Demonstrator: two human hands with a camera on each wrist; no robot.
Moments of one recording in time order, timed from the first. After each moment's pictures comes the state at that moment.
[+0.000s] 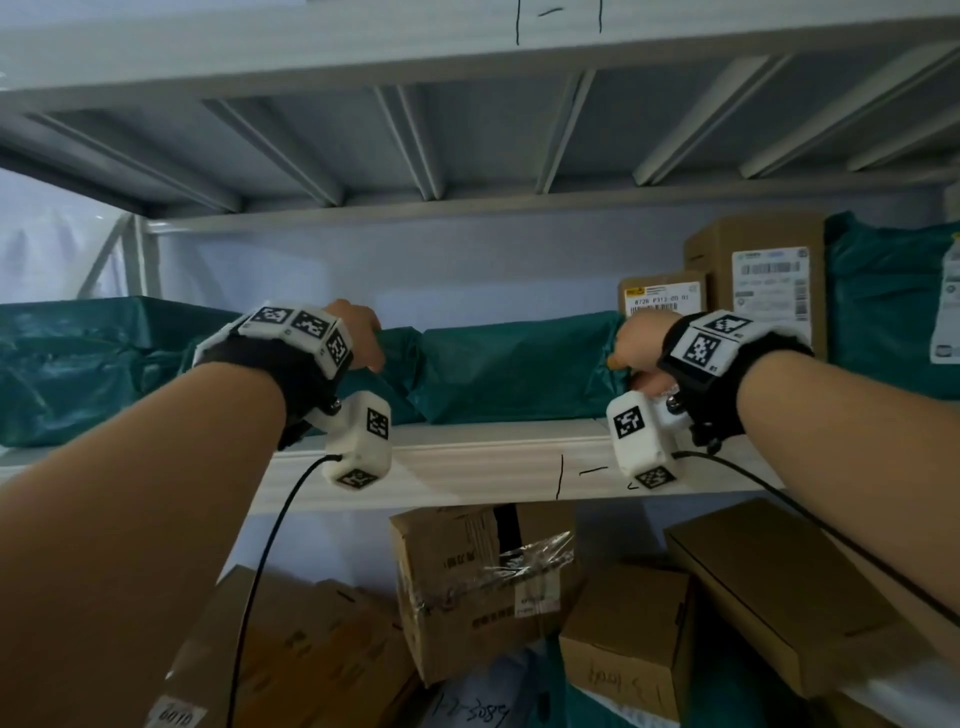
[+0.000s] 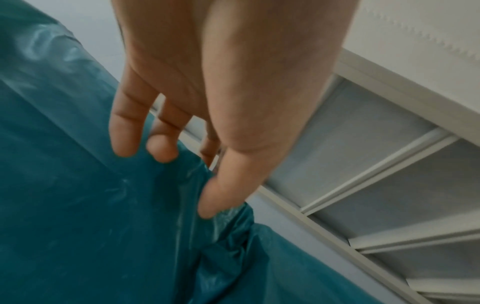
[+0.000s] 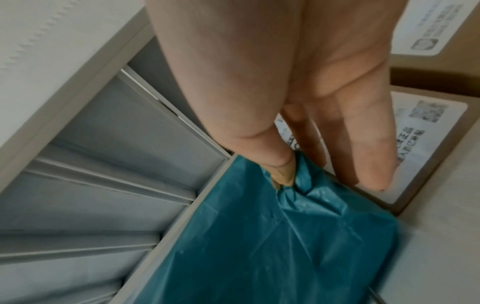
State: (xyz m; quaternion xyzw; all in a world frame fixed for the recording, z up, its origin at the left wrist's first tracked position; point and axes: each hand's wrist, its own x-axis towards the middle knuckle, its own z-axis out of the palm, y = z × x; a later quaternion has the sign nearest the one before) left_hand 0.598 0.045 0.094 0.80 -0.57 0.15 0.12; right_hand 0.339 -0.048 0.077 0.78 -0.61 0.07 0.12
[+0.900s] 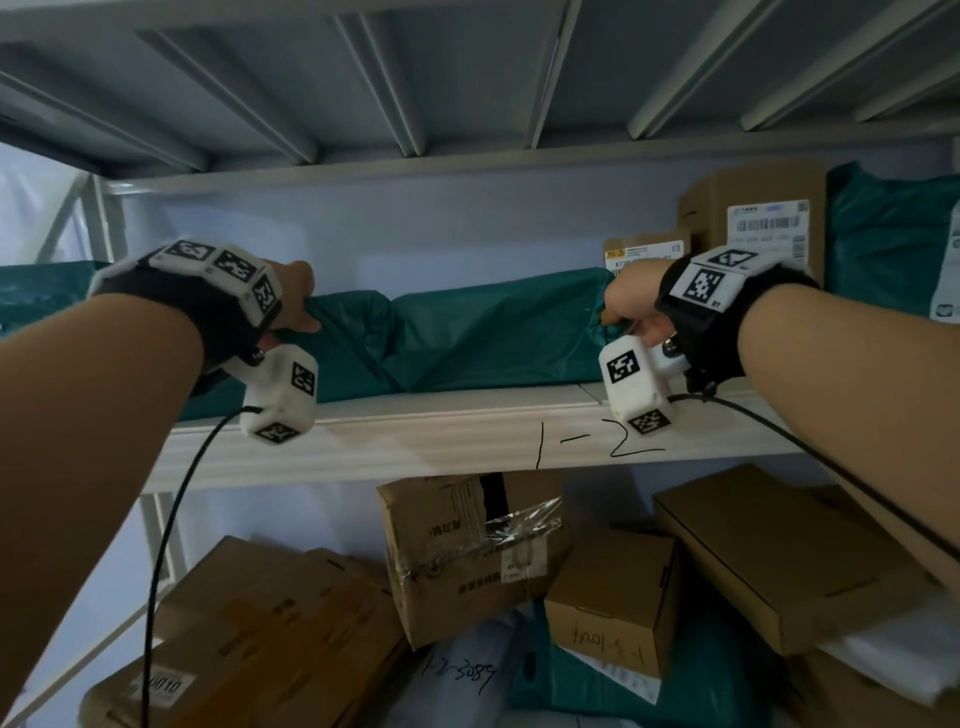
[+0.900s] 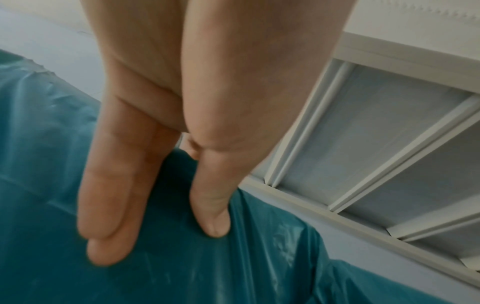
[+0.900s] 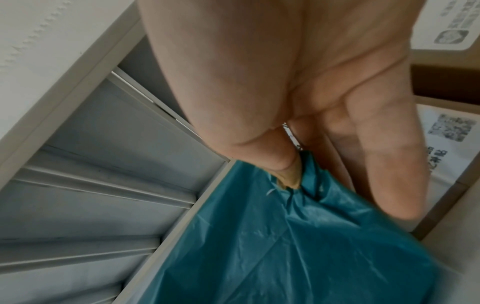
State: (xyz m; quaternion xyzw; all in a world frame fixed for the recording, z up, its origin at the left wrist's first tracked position) left_hand 0.617 0.056 0.096 0.83 -0.52 0.17 0.11; right_hand 0.326 -0.040 0.081 0.73 -0.55 0.33 -0.23
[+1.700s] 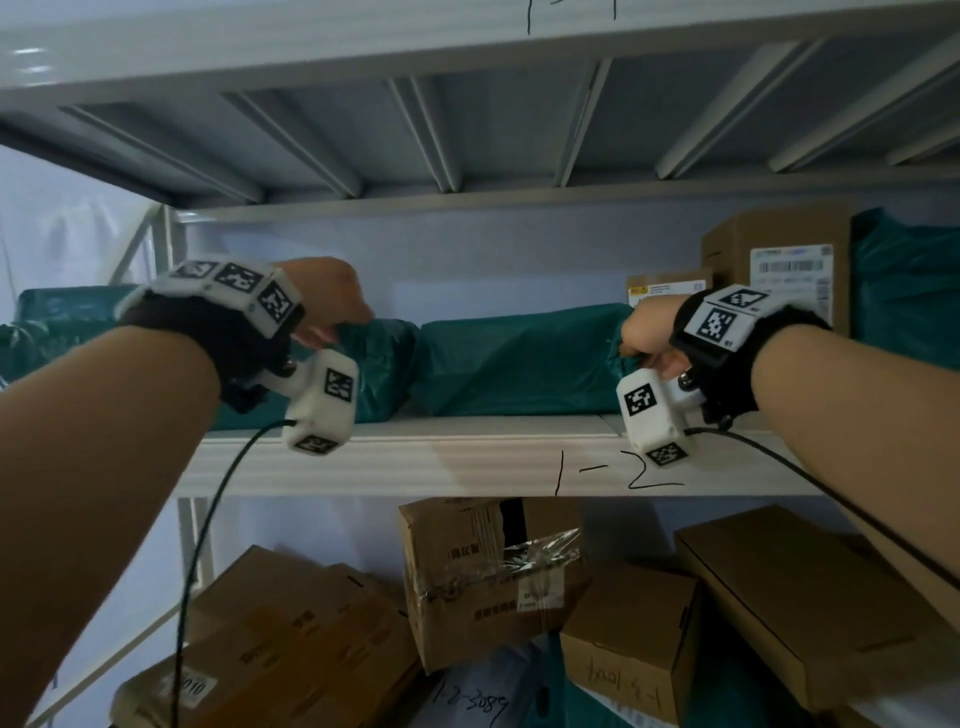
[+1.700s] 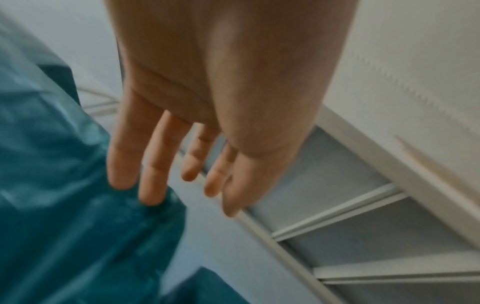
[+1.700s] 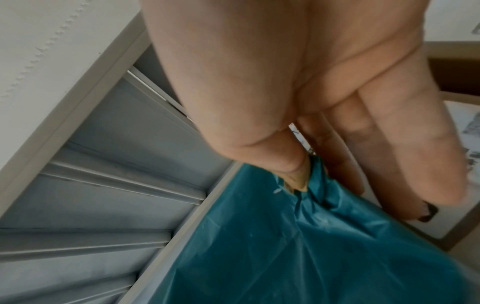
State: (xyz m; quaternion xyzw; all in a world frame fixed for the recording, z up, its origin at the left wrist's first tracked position) left_hand 0.601 0.084 0.114 0.79 -0.57 0.16 0.15; right_hand 0.337 -0.018 0.087 0.73 -0.61 0.26 -0.16
